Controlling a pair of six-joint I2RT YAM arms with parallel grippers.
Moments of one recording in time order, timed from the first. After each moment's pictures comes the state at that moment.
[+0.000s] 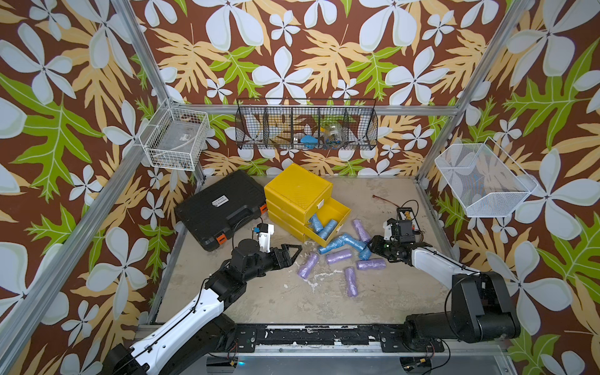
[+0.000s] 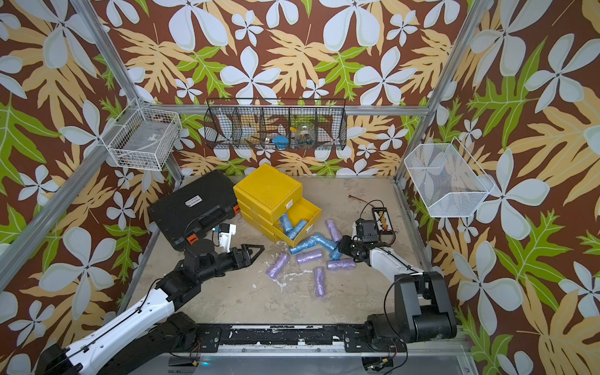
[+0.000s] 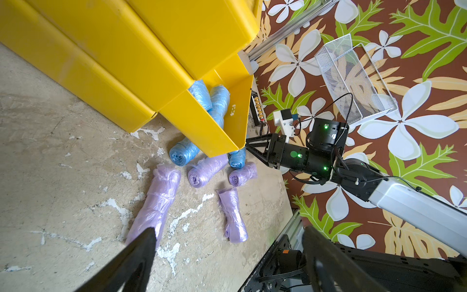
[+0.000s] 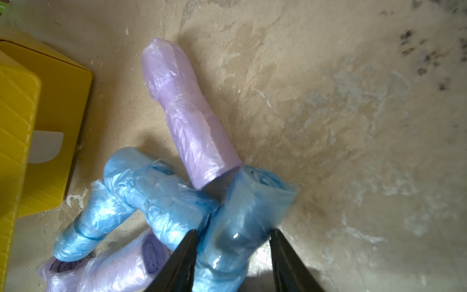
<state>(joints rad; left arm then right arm) -0.59 0.82 0.49 -0.04 0.29 -0.88 0.07 1.42 0.64 -0.20 -0.23 0.47</state>
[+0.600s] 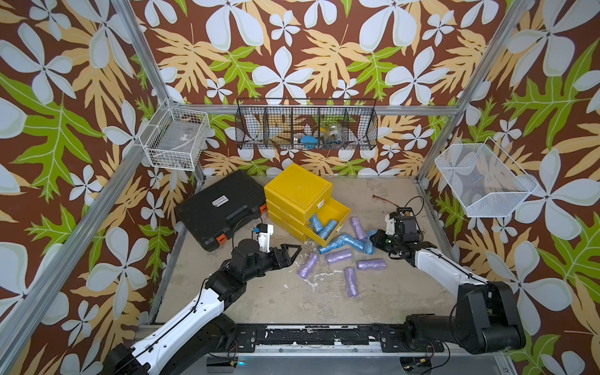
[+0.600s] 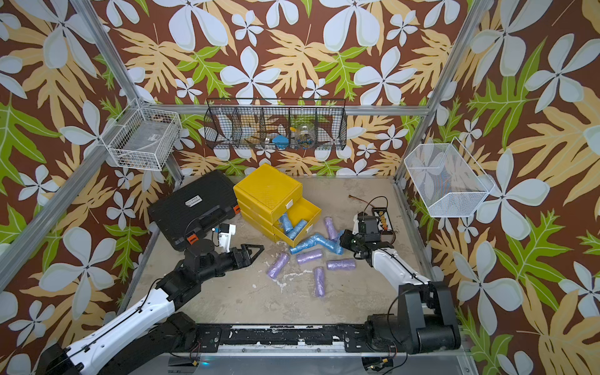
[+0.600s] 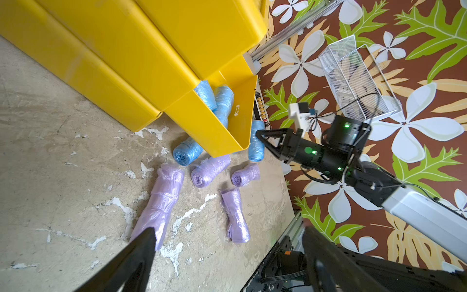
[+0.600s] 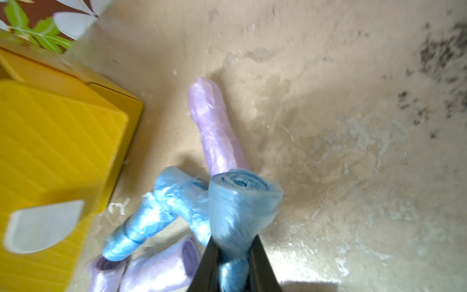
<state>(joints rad) -0.58 0.83 0.49 -0.04 0.29 -0.88 0.07 1.30 0.69 -0.20 -0.25 0.47</state>
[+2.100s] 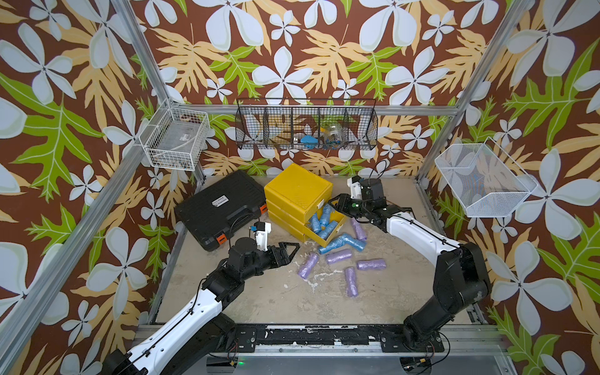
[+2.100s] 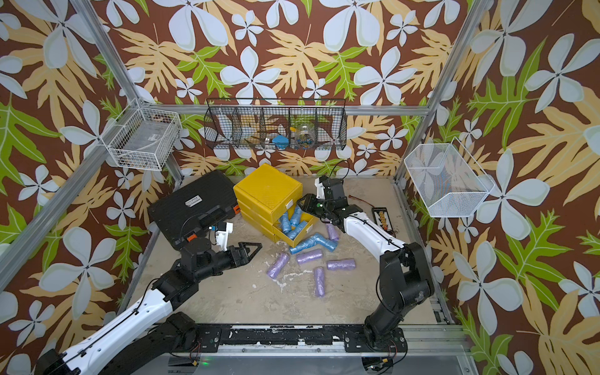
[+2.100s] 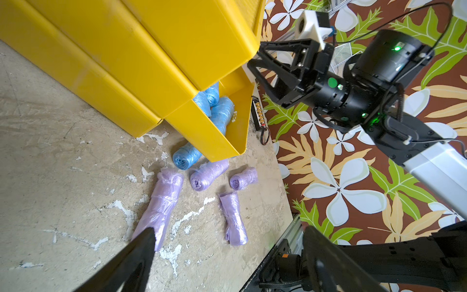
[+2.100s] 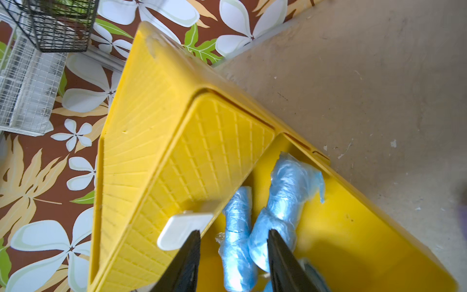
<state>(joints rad) -0.56 0.80 0.52 -0.08 0.30 -0.88 0.35 1.64 1.23 -0.16 -0.39 0.66</state>
